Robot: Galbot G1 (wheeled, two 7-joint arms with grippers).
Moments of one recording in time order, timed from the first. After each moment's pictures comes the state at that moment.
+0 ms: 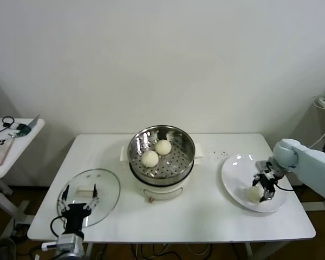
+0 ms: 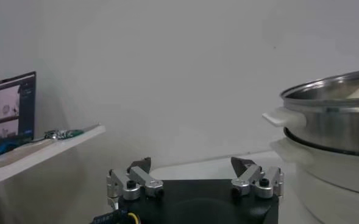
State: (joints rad) left arm 1.62 -1.42 -0.60 -1.99 0.04 -0.01 -0.20; right arm 0.14 0.63 -1.05 1.13 0.00 -0.03 -1.15
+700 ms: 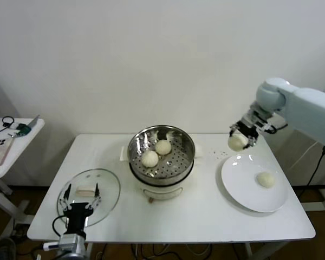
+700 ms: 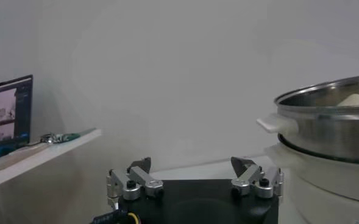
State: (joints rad) left arm 1.62 -1.43 -0.58 -2.00 0.05 -0.01 -0.20; right arm 0.71 0.85 -1.31 1.26 -0.01 0.33 -1.22
